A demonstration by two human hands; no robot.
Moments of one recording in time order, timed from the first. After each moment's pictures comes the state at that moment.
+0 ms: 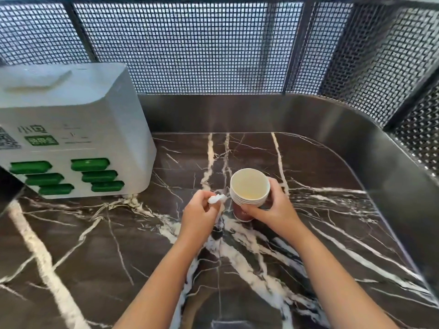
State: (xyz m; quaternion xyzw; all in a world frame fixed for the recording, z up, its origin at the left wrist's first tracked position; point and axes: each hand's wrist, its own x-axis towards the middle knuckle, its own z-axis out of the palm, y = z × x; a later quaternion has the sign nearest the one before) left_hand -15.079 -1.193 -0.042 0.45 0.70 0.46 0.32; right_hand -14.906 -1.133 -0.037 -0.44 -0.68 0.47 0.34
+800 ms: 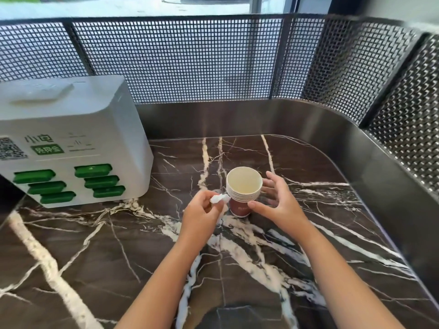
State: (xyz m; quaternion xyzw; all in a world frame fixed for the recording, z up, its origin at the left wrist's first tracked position) left_hand -15.073 -1.216 -0.017 0.48 0.64 0.49 0.34; right_hand -14.889 -1.160 -0.014 -0.47 -0.66 0.47 0.34
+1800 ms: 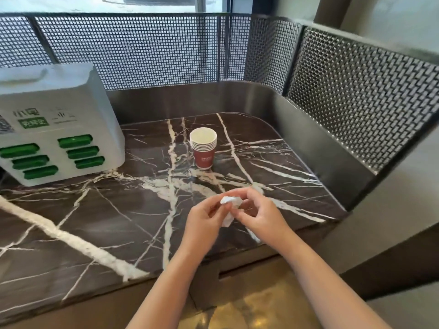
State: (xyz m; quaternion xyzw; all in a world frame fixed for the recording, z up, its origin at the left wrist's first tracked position) left_hand -14.999 -1.377 -0.004 0.55 0.50 0.50 0.45; right_hand -14.854 -1.370 0.015 -0.47 -0.67 0.43 0.38
